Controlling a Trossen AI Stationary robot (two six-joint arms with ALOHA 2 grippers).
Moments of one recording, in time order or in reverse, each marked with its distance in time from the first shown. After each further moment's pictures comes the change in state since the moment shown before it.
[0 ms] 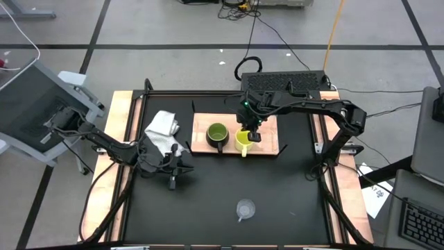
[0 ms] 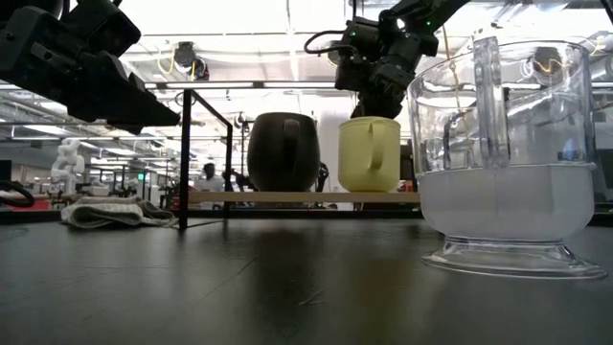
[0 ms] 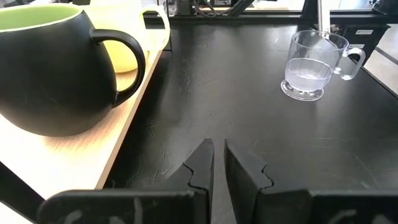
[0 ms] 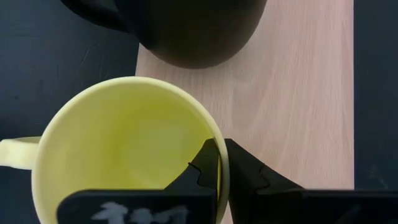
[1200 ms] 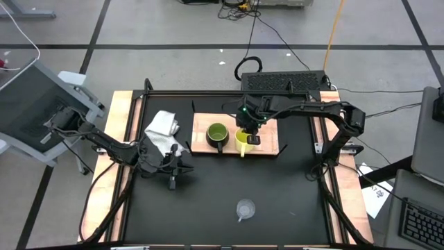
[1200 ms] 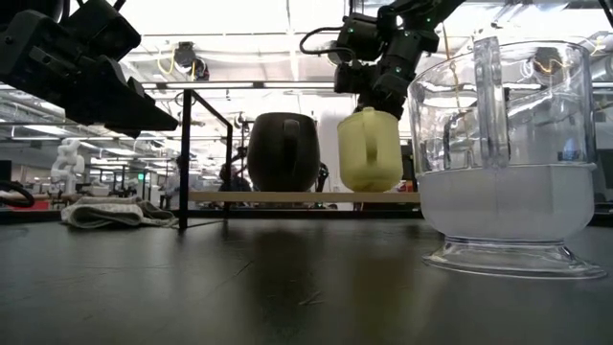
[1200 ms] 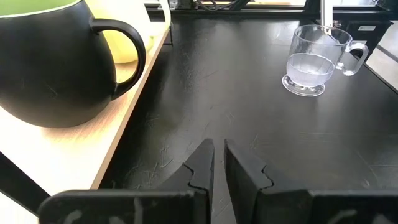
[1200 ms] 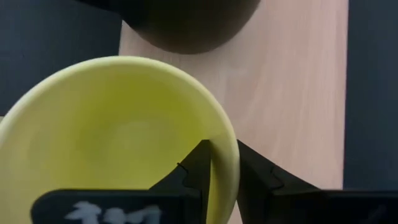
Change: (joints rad) left arm 0.000 0.000 0.000 -0.022 0.002 -0.022; right arm 0.053 0.002 -0.005 -0.003 0.118 0.019
